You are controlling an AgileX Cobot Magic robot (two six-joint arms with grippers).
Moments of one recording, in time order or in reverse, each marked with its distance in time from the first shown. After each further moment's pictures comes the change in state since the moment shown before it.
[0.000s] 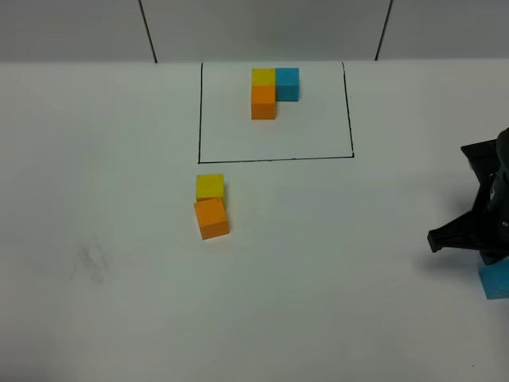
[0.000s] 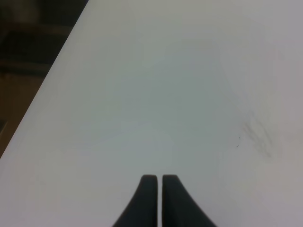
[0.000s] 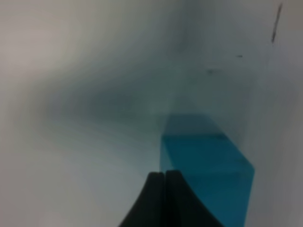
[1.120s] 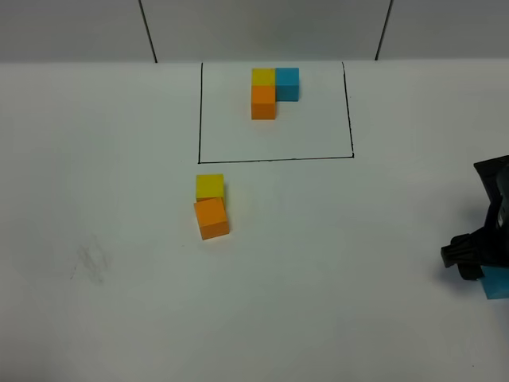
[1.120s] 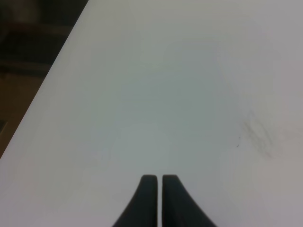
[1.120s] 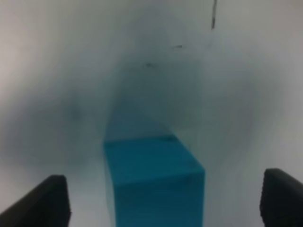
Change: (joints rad) left arm 0.000 0.000 0.000 0.000 0.000 0.000; right arm 0.000 -0.001 0.112 -0.199 -0.109 0.198
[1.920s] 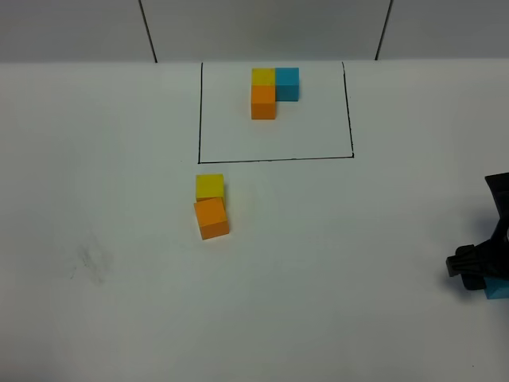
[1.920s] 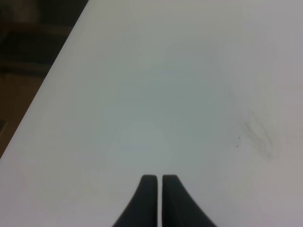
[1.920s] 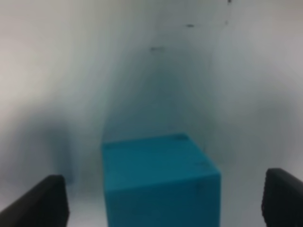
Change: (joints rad) left arm 0.000 0.000 0.000 0.000 0.000 0.000; right arm -0.058 0.000 0.084 -0.002 -0.137 0.018
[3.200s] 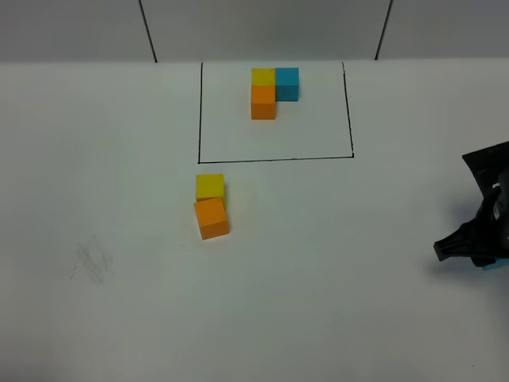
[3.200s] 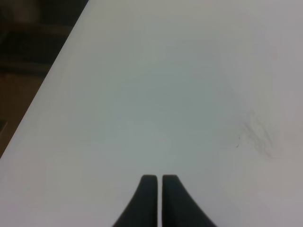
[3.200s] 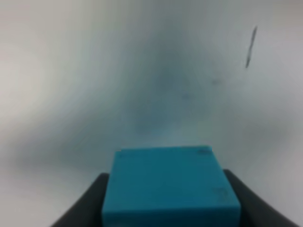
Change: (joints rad) left arm 0.000 -0.001 0.000 0.000 0.000 0.000; right arm 0.088 -0.047 -0.107 0.005 0.096 -0.127
